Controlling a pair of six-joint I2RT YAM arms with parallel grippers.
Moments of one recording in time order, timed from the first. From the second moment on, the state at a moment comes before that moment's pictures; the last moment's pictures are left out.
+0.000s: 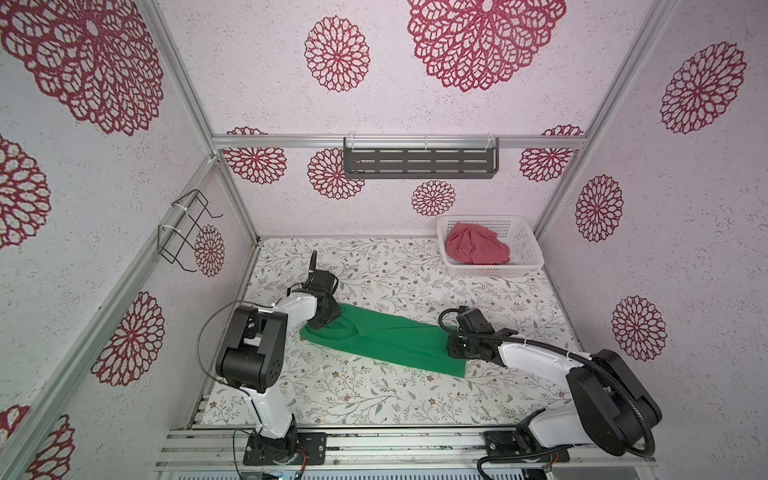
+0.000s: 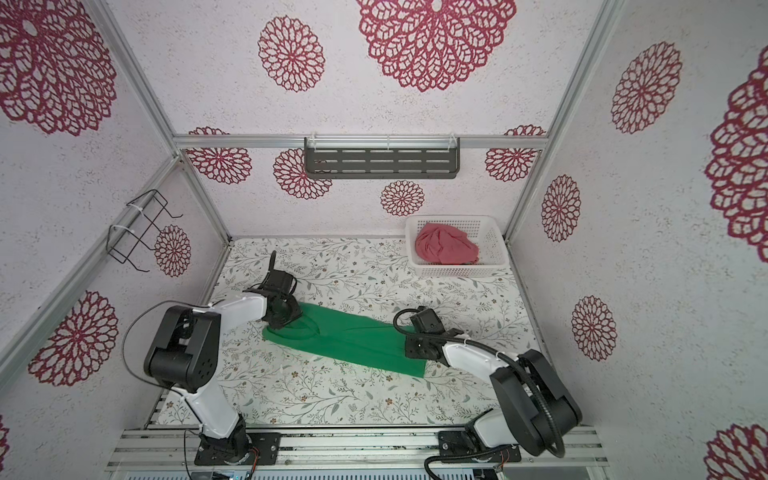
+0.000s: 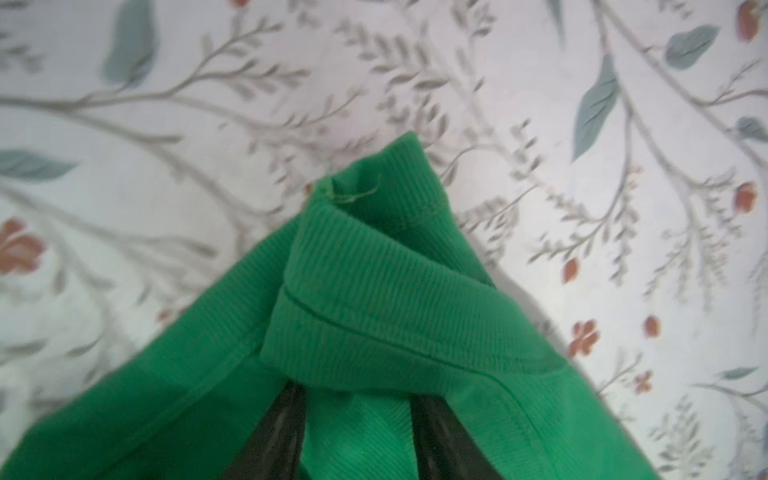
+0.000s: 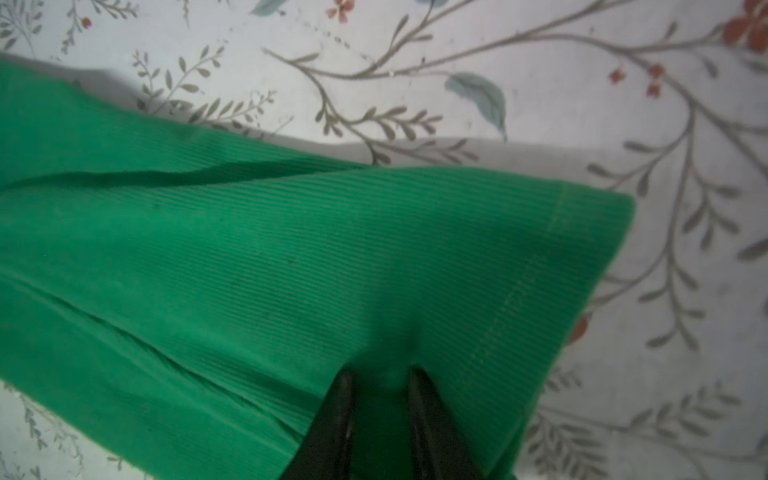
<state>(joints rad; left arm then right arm) -0.21 1.88 1.12 -0.41 -0.08 -0.76 0.60 1.36 0.57 -0.26 -0.01 0.61</state>
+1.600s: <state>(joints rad) -0.31 2.65 2.37 -0.72 0.14 -0.50 0.99 1.42 0.64 -0.22 -0.06 0.85</state>
